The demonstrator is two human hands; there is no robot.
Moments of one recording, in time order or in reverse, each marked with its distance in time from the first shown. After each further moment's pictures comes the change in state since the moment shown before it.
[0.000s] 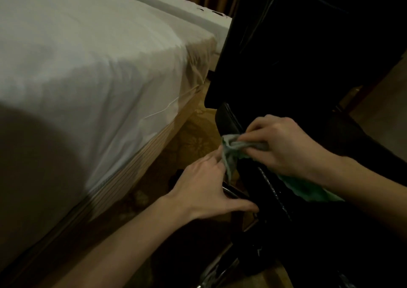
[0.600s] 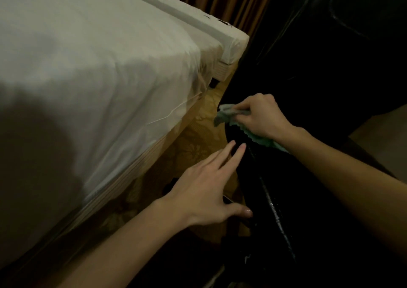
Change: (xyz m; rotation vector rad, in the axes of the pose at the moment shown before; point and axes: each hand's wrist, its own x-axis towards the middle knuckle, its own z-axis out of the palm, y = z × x) left_hand 0.016 -0.018 -0.015 -0.010 -0.038 0.035; right_hand 0.123 0.035 0.037 0.065 0.117 0.324
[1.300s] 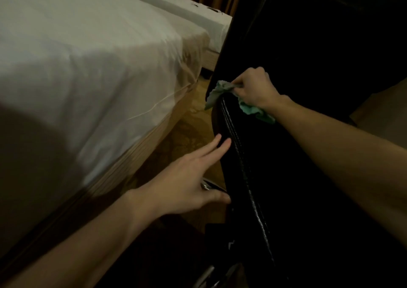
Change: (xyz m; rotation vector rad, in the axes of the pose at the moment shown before) left_hand 0.008 -0.008 -0.002 -0.226 -0.092 0.004; right_hand 0.064 0.077 0.032 -0.001 0.097 0.036
